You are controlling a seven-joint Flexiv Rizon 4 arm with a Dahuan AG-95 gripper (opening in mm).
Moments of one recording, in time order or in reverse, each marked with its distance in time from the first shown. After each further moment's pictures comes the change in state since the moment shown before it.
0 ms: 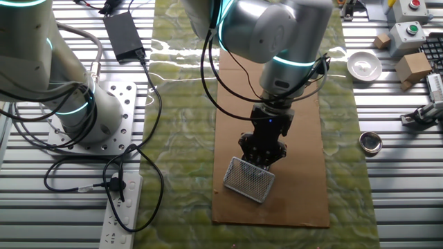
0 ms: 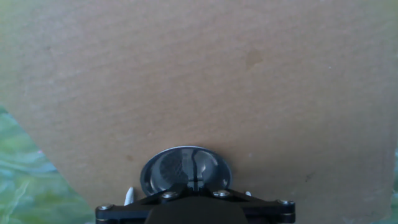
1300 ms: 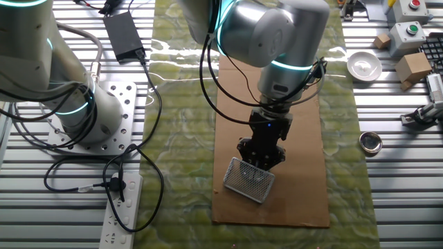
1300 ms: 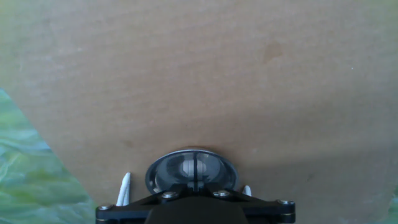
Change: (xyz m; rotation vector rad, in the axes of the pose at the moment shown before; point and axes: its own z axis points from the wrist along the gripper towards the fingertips) arm 0.010 0.000 0.008 0.006 0.027 -0.022
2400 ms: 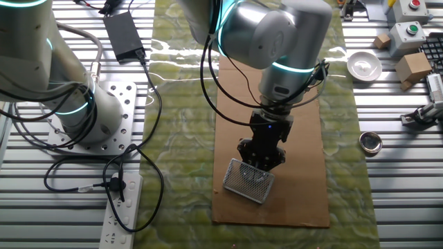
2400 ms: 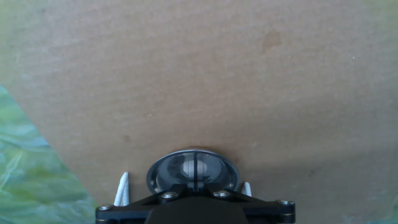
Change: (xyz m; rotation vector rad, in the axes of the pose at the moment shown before) arm 0.000 0.000 0.000 -0.017 -0.013 0.008
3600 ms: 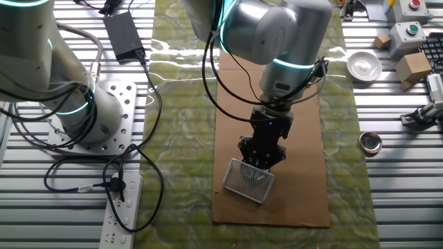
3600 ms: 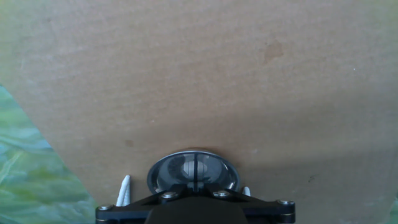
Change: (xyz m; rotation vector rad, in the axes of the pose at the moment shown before) arm -0.004 0.000 -0.003 0.009 0.026 -0.027
